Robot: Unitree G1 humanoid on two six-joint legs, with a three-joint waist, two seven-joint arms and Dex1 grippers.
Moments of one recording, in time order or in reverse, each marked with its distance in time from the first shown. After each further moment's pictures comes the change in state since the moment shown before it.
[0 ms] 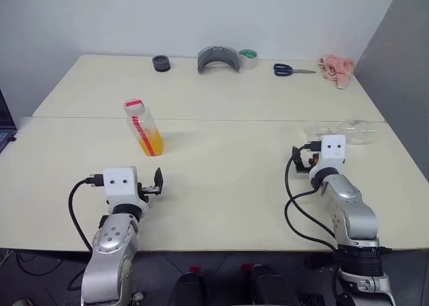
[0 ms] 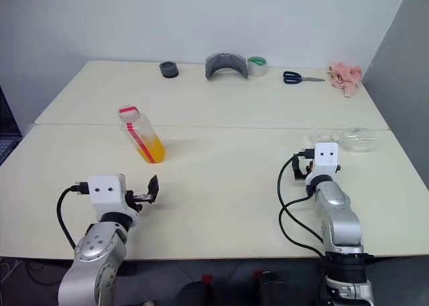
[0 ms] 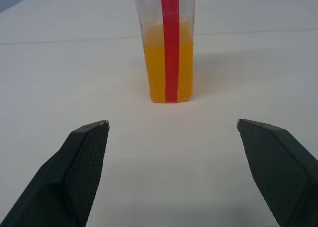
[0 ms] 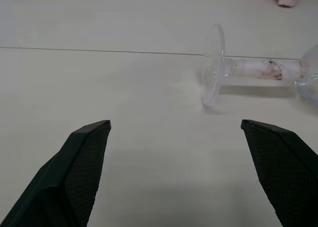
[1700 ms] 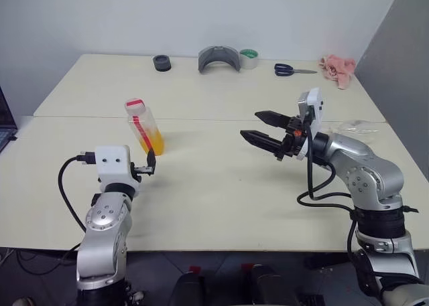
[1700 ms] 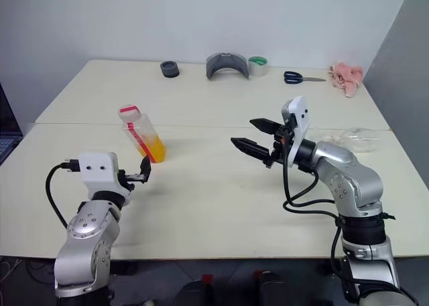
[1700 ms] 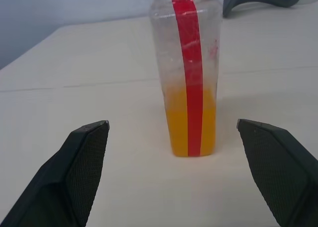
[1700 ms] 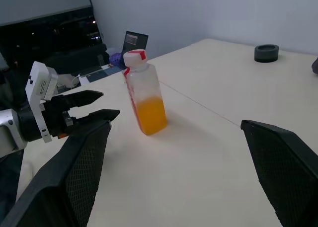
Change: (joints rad) left arm -0.202 0.075 0.042 0.128 0.020 -0.008 -0.006; right arm -0.307 -0.215 0.094 -0.031 0.508 0.149 0.694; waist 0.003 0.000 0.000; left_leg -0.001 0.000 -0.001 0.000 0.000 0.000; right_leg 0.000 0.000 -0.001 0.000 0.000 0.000
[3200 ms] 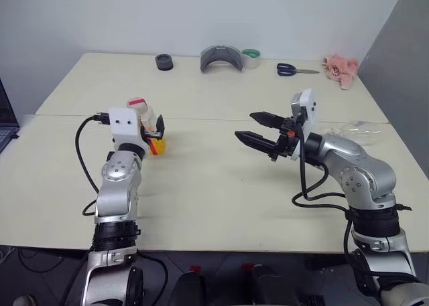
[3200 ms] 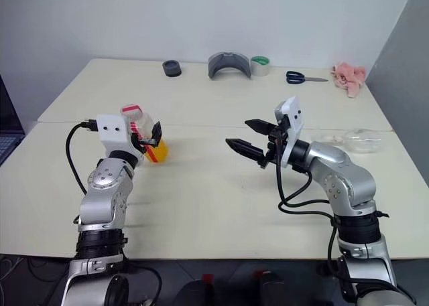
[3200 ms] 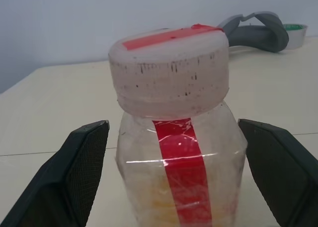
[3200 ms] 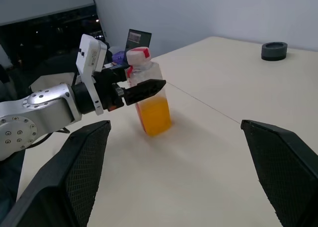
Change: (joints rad) left arm -0.378 0.053 -0.018 0.541 0.001 -0.294 -0.072; right arm -0.007 0.009 0.028 0.000 0.002 -0.008 -0.031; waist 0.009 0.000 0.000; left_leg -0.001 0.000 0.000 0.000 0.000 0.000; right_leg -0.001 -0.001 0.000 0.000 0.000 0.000
